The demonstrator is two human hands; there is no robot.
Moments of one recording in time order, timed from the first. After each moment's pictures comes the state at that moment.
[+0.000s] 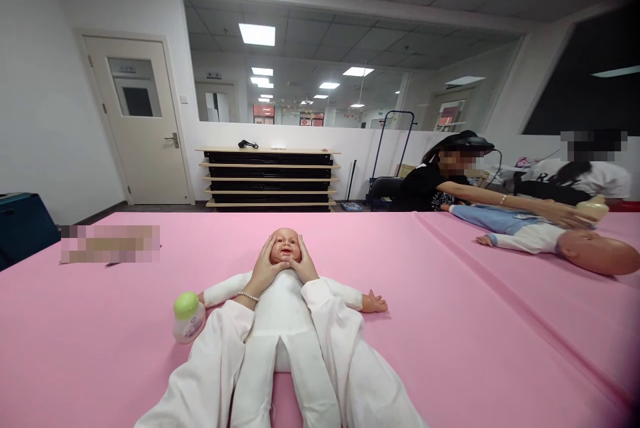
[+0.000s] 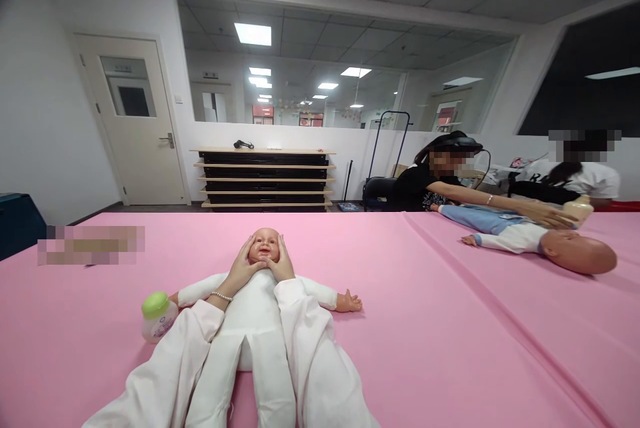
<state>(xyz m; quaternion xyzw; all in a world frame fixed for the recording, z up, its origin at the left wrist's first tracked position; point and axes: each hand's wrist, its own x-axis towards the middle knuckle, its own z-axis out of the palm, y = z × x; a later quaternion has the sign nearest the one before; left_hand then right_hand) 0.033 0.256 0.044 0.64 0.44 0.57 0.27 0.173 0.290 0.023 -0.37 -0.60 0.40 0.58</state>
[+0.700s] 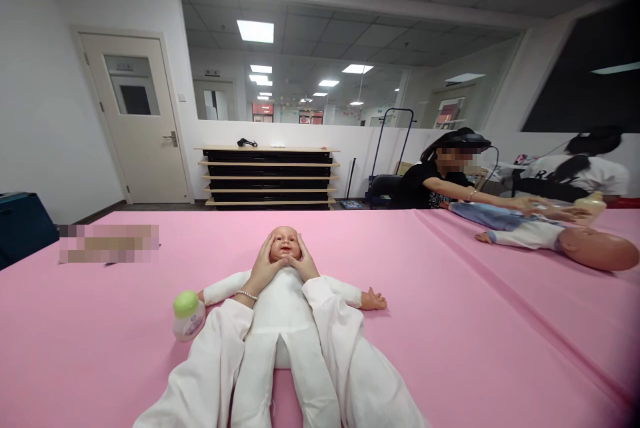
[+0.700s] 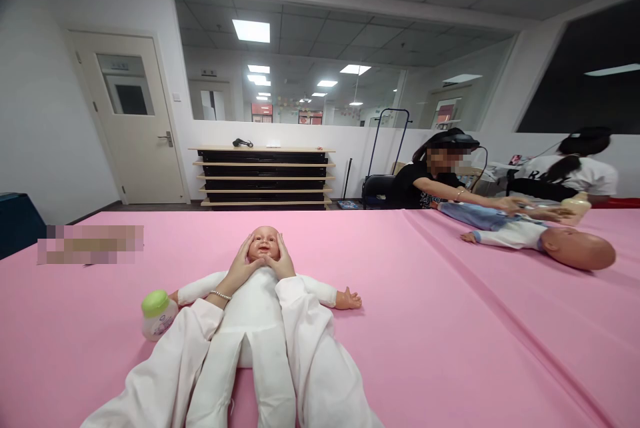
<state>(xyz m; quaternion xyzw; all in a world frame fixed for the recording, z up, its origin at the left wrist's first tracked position) 0.031 0.258 0.039 0.64 0.43 0.57 0.28 0.178 0.280 0.033 -0.34 -0.58 0.45 0.59</state>
